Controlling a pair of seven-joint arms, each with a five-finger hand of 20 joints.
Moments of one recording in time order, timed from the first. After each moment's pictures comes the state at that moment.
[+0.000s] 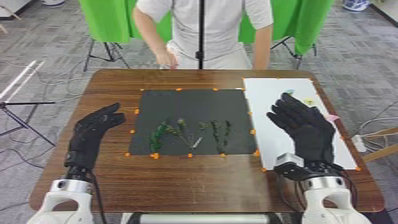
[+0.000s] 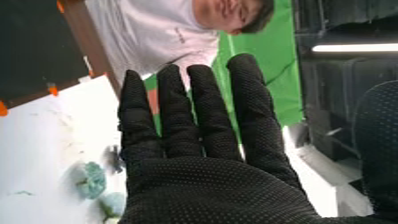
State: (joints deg) left arm 121.9 -78.8 -100.3 -120.6 72.9 -3.3 9.5; right arm -121.7 -79.4 92.5 -123.8 -63.4 3.0 -8.1
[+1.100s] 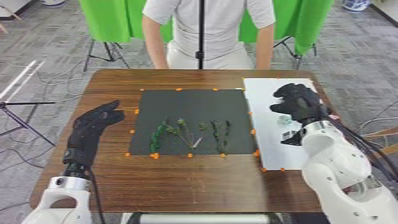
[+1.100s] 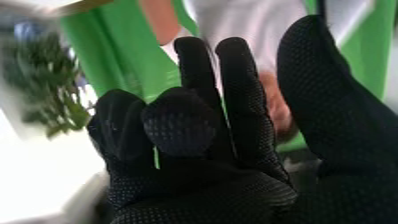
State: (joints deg) left arm 121.2 -77.0 -100.1 -120.9 72.8 -2.6 9.3; right arm -96.5 -59.0 80.6 -116.9 -142.8 -9.8 24.9
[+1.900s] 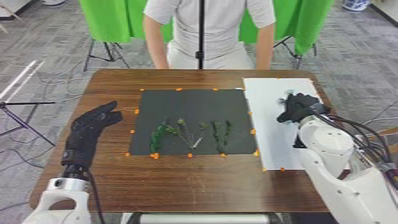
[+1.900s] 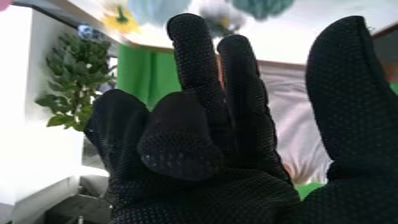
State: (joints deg) left arm 121.6 -77.9 -100.7 -121.0 73.1 -2.4 9.2; right arm -88.1 -56.9 76.0 -107.1 -148.9 -25.3 29.3
